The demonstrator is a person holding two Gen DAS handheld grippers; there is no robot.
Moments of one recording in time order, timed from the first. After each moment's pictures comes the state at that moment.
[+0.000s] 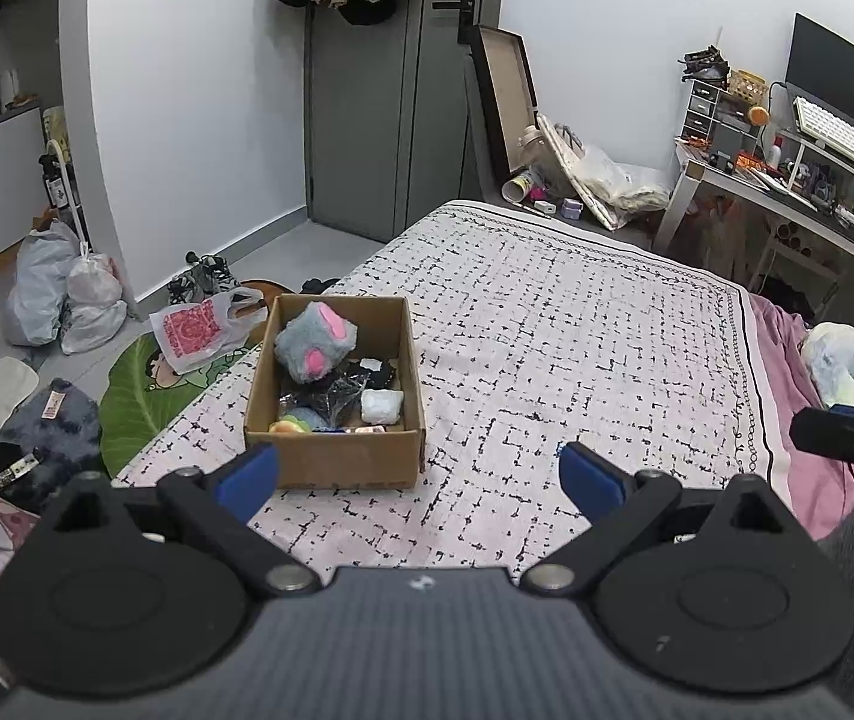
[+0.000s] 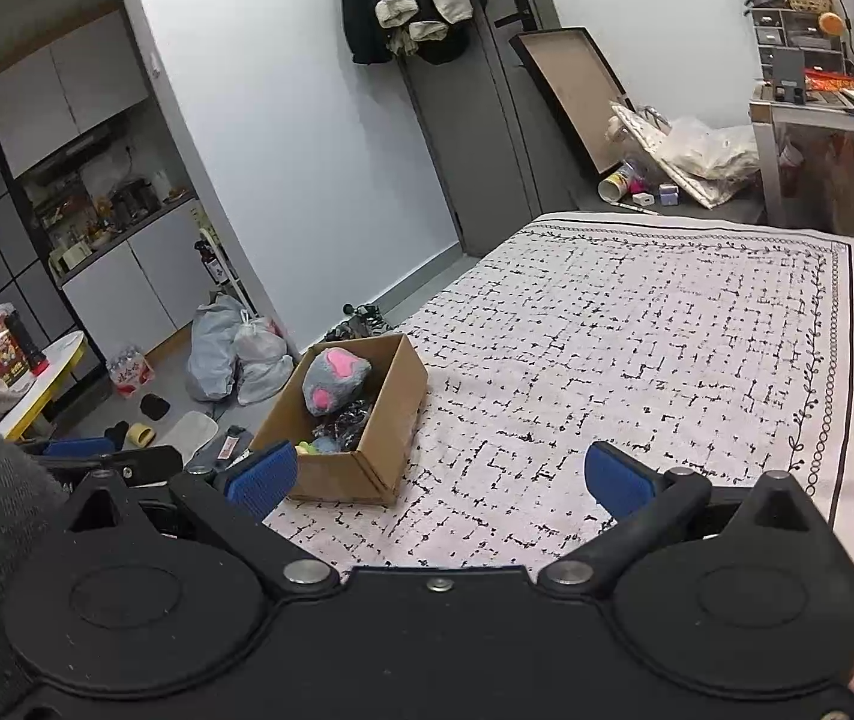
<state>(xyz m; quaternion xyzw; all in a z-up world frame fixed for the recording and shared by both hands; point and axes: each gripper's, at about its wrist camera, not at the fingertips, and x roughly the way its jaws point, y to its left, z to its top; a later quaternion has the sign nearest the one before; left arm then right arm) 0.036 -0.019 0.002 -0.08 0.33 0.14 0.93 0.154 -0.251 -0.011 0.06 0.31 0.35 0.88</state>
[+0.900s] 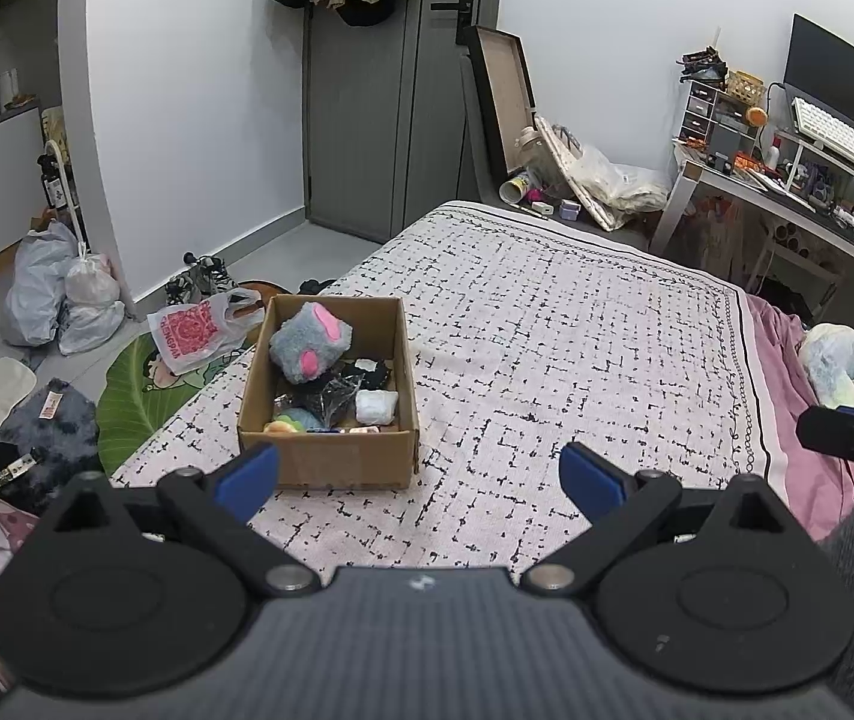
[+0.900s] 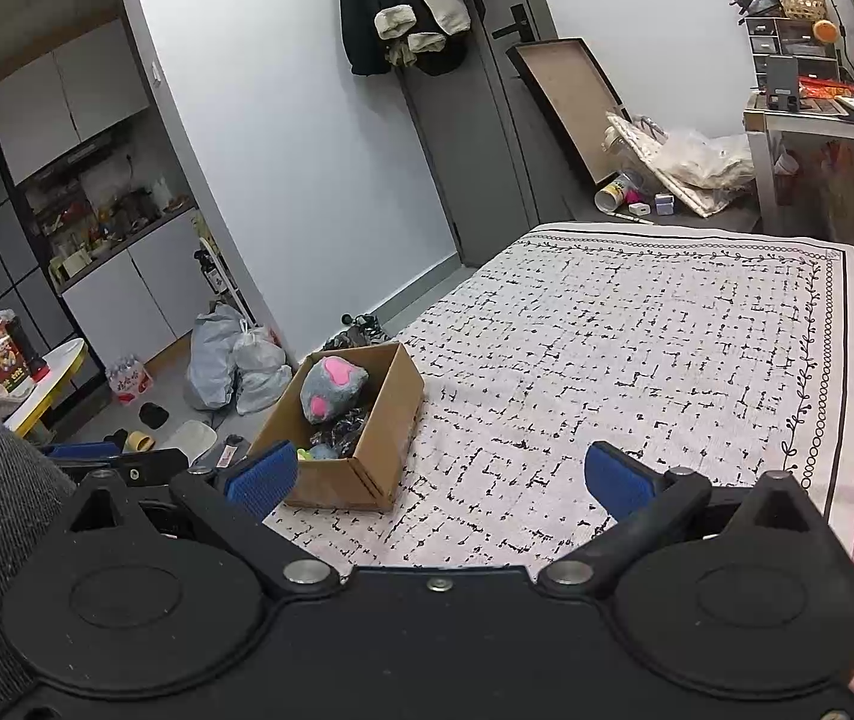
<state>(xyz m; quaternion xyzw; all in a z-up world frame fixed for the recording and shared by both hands) 0.040 -0.024 0.003 -0.08 0.33 0.14 0.93 0.152 -0.256 -0.010 0.07 0.31 0.34 0.89</state>
